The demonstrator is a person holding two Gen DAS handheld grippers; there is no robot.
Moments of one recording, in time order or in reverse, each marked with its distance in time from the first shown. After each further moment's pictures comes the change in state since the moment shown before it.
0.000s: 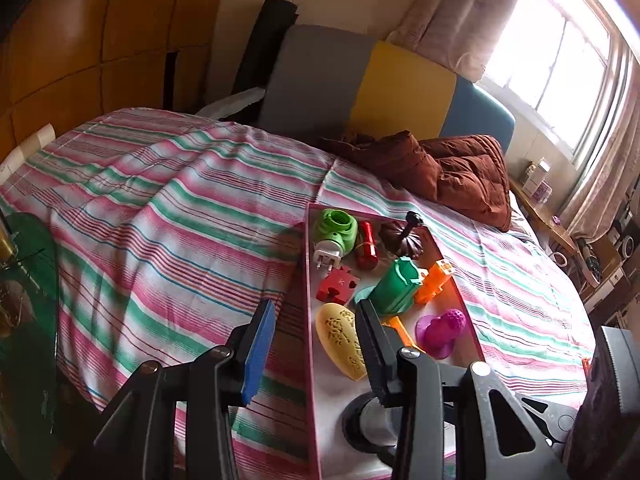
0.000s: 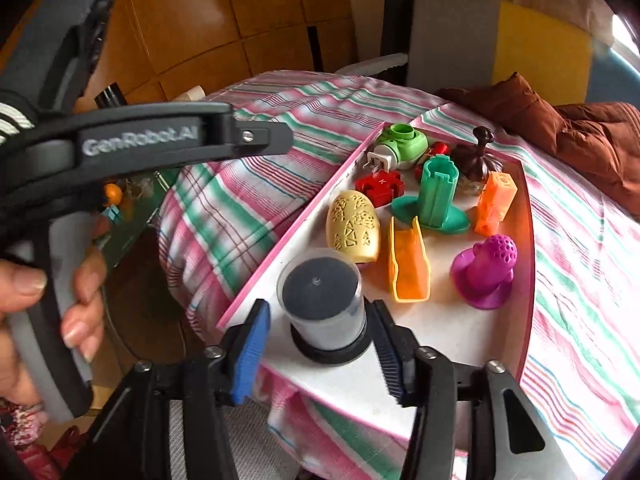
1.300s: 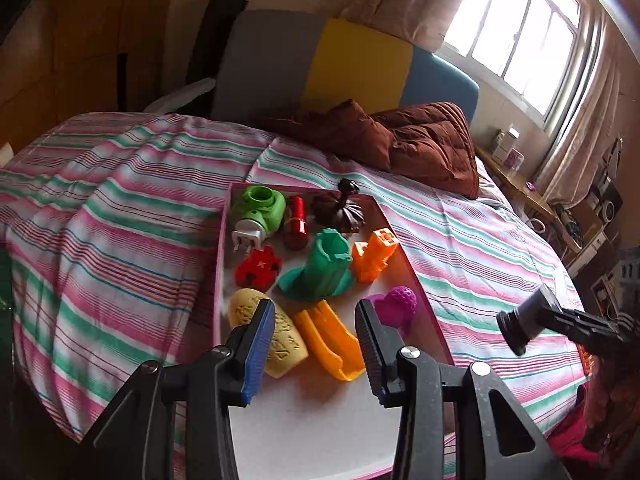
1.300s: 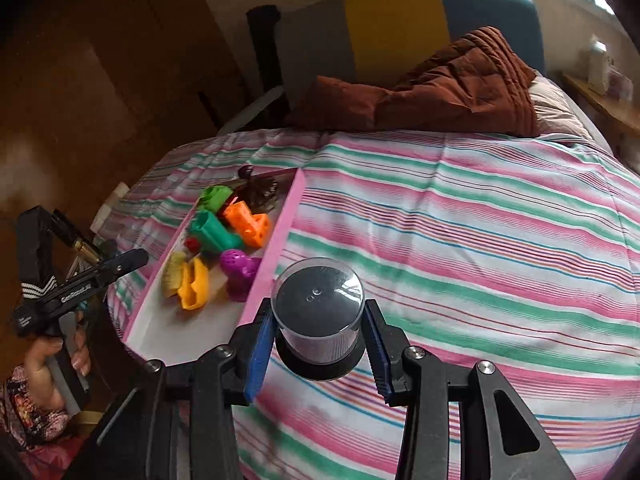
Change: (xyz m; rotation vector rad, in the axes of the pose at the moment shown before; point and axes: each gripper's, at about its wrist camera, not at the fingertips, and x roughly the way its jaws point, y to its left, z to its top) left arm 0.025 -0.057 -0.013 0.093 0.048 -0.064; right arm -0.106 -0.186 -0.034 0.324 -0.116 -0.075
